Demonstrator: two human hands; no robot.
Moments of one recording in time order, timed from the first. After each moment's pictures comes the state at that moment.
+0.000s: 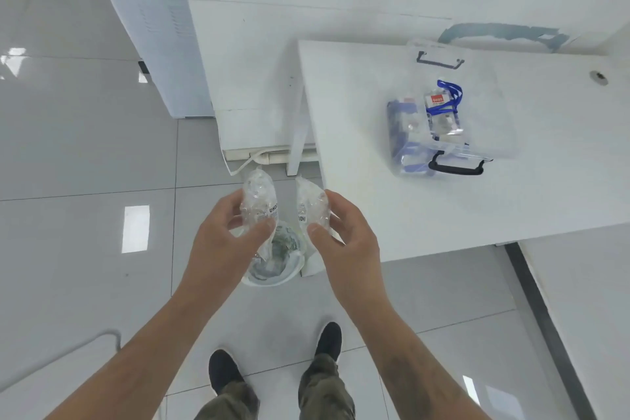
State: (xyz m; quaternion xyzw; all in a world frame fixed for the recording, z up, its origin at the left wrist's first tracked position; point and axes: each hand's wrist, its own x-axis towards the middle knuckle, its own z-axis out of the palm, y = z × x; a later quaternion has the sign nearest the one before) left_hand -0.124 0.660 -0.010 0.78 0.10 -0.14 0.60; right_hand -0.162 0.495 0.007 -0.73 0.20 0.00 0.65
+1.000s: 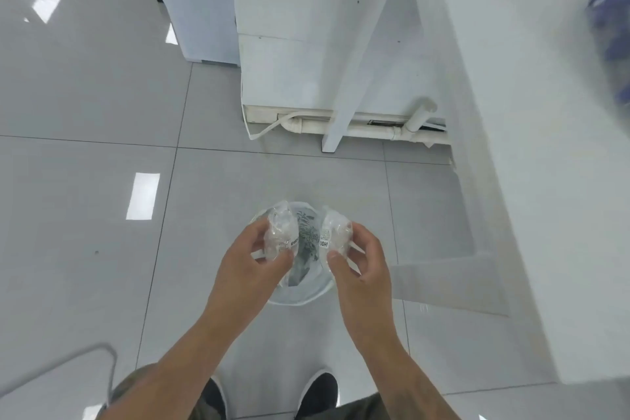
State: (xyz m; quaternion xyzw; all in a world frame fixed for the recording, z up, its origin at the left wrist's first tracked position) left_hand -0.089 0.664 -0.341 0.75 0.17 -0.18 0.62; right_hand -0.112 0.507 -0.325 -0.72 0.26 0.04 0.64
